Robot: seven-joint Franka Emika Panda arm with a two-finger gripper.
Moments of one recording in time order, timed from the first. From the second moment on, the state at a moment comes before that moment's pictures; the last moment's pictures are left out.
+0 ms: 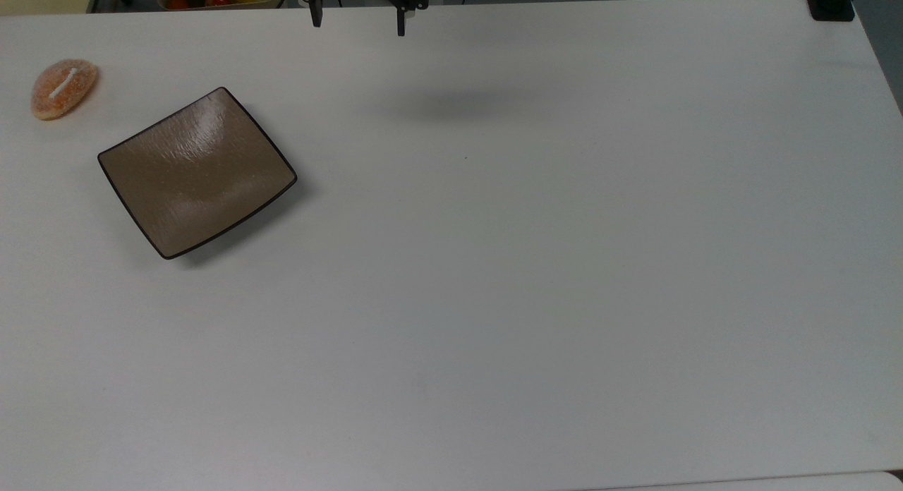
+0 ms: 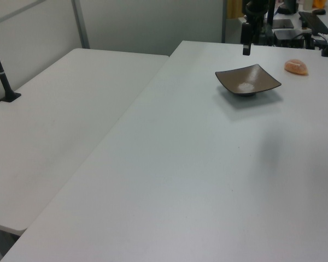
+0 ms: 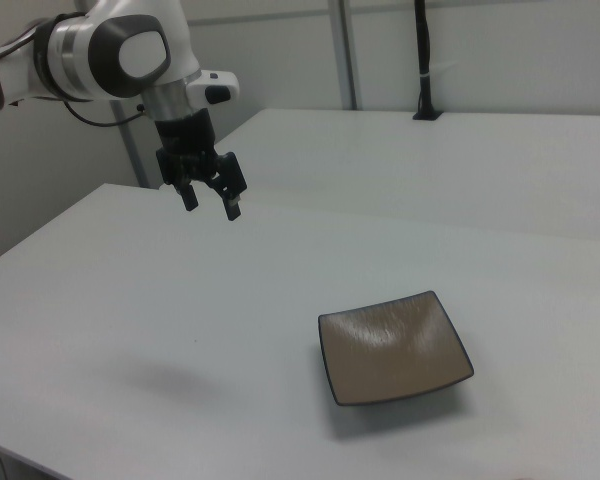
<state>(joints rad) 0.03 0.01 0.06 -1.67 -0.05 1.69 0.11</state>
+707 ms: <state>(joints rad) -0.01 0.01 0.05 -1.67 -0.05 1.69 0.11</state>
